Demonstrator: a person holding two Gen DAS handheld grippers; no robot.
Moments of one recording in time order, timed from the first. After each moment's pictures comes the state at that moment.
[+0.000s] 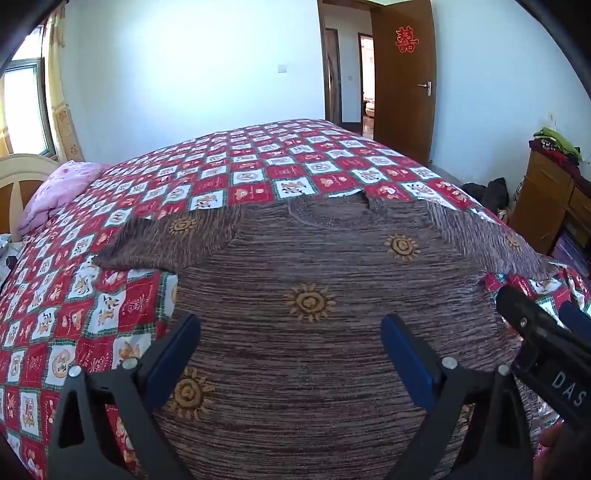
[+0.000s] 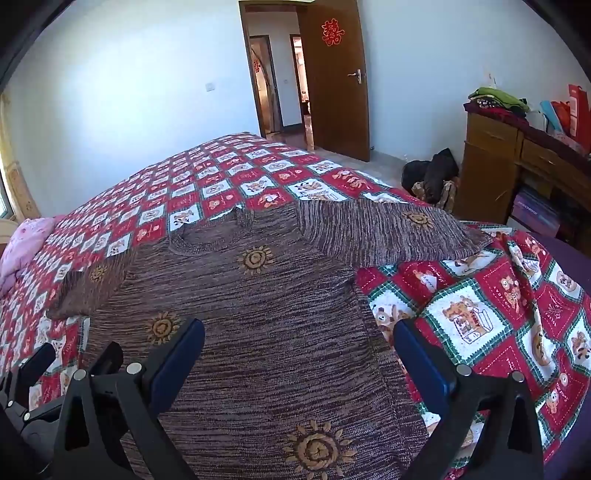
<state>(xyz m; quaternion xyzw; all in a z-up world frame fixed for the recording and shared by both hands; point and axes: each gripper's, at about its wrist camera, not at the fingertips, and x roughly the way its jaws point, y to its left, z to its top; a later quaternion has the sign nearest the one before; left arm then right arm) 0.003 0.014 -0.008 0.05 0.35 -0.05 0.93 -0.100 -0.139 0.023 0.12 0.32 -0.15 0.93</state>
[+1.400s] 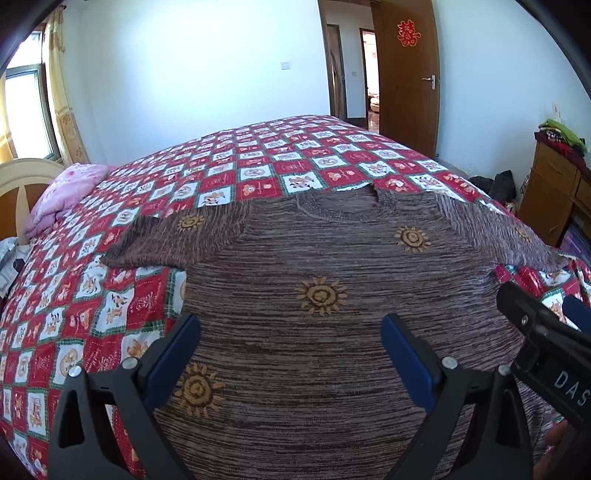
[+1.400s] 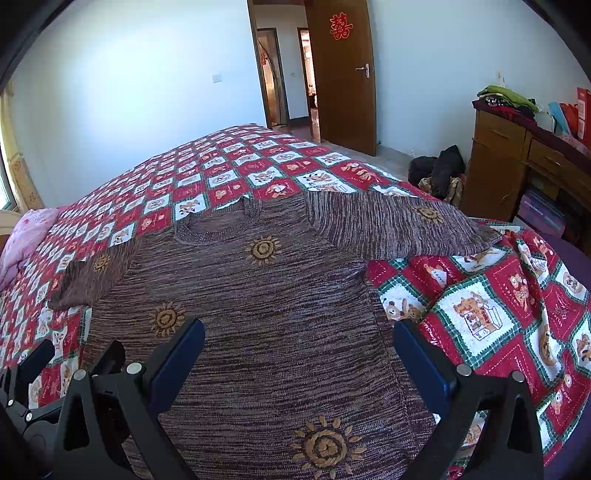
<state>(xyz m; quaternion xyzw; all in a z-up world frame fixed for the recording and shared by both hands) 0.005 0.012 -0.015 0.07 0.35 -0.04 0.93 -0.094 -0.135 0.016 0.12 0.34 -0.14 0.92</state>
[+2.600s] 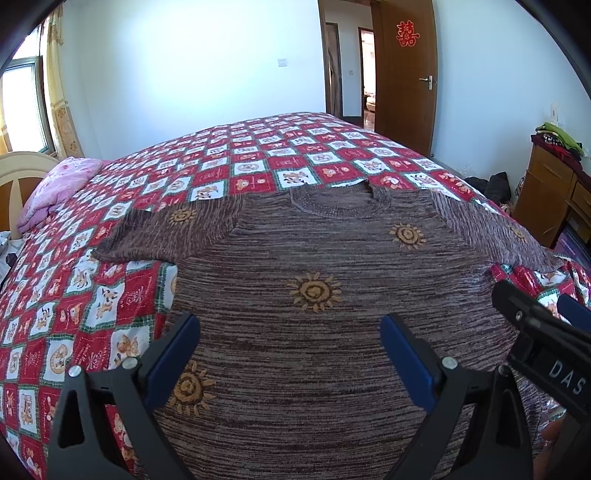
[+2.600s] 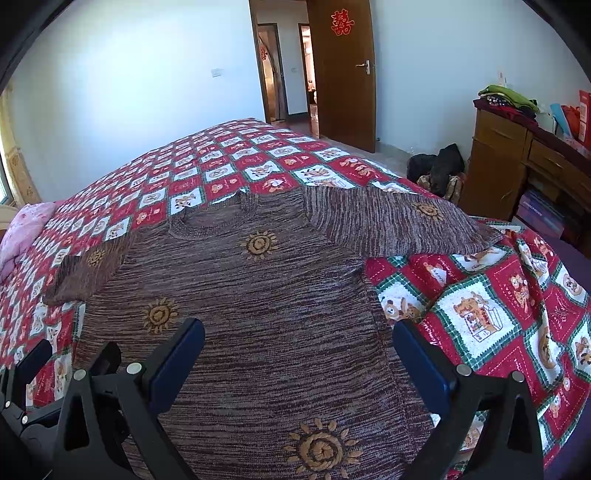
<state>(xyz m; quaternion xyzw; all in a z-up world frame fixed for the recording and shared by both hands) 0.006 0.014 -0.021 0.05 0.36 -0.05 0.93 -0.091 -0.136 0.010 0.11 0.35 -0.14 0.92</state>
